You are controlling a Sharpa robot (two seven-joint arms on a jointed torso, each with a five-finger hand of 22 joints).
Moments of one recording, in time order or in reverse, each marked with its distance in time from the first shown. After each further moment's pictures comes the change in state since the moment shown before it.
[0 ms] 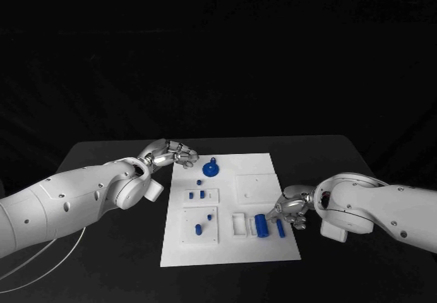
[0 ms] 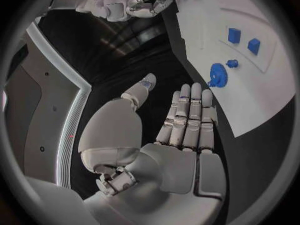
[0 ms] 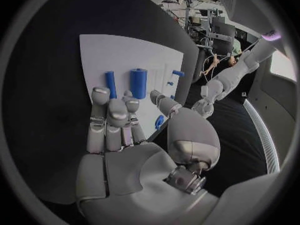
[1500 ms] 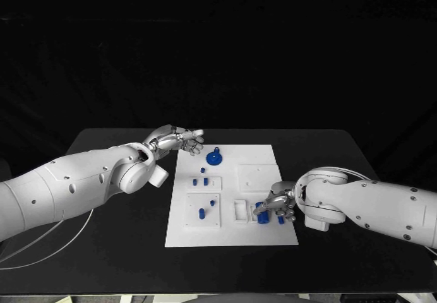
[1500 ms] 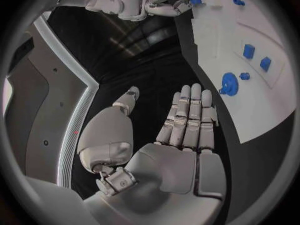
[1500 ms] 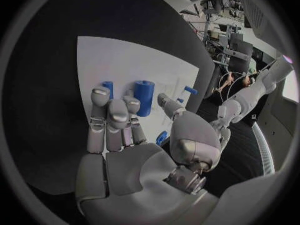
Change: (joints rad) left arm -0.011 0.004 -0.003 0.008 0.026 0.058 0.016; left_hand -0.235 0.002 -0.098 0.155 0.000 -0.043 0.007 0.000 -0.005 -0.025 0.004 0.000 -0.020 -0.004 0.004 -0.033 0.040 0.016 -0.007 0.007 -0.047 0.008; right arm -0.072 0.159 -0.010 -0.107 -0.141 0.038 -0.090; right_hand -0.118 -0.008 -0.064 0.021 -0.030 0.012 -0.012 0.005 0.204 0.006 -0.009 0.006 0.010 0.003 -0.004 0.004 0.020 -0.027 -0.001 -0.034 0.023 0.000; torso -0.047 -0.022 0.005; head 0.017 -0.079
